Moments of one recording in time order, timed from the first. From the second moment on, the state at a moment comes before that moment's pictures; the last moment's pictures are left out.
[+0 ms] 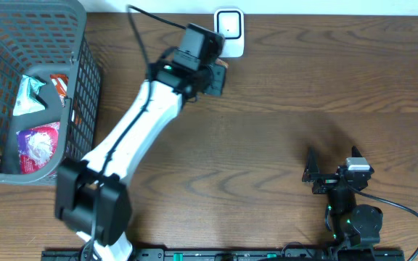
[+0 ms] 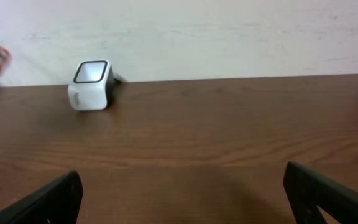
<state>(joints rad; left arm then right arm) -0.48 1.84 1.58 -0.67 0.09 -0.21 0.05 0.01 0.01 -0.07 0.02 0.04</state>
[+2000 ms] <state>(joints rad) -0.18 1.22 1.58 -0.71 -0.04 -0.56 0.05 0.01 0.01 -0.07 0.02 0.04</state>
